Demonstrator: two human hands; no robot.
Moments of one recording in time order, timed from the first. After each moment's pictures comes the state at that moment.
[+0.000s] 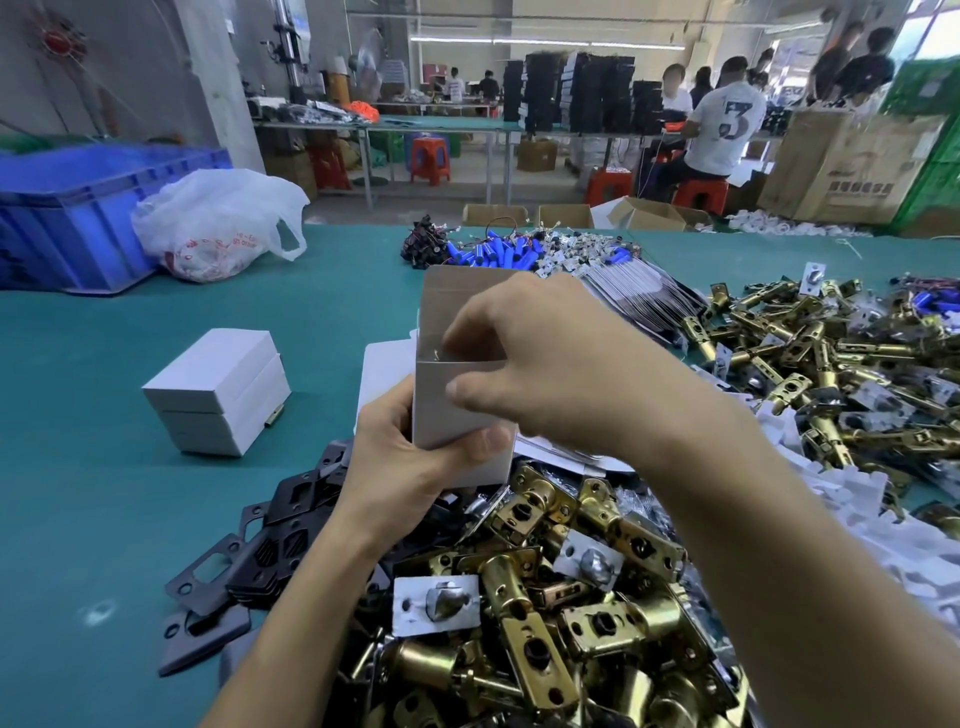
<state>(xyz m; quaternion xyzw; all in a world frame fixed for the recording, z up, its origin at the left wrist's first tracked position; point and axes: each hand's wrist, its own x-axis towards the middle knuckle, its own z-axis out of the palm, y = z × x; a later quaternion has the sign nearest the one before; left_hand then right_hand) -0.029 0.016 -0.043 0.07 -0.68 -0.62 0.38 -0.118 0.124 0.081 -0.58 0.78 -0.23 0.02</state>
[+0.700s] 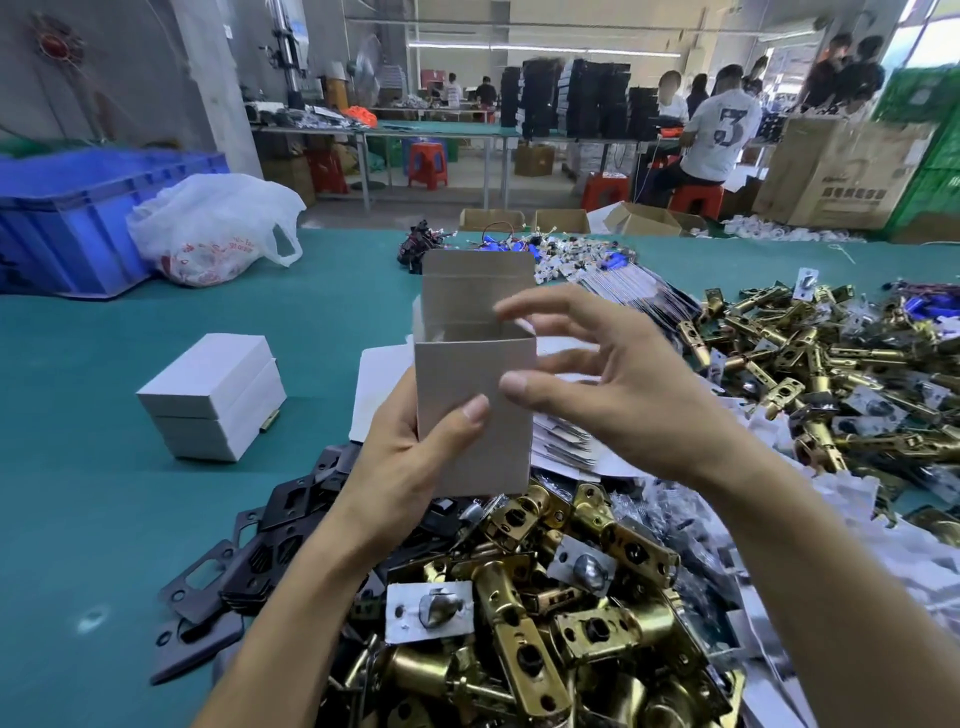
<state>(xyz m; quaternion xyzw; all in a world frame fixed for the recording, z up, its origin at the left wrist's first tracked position) -0.028 0.026 -0.029 0.05 -0.67 -0.66 0.34 -0.159 0.156 0.044 -0.55 0.66 -0.50 0.15</state>
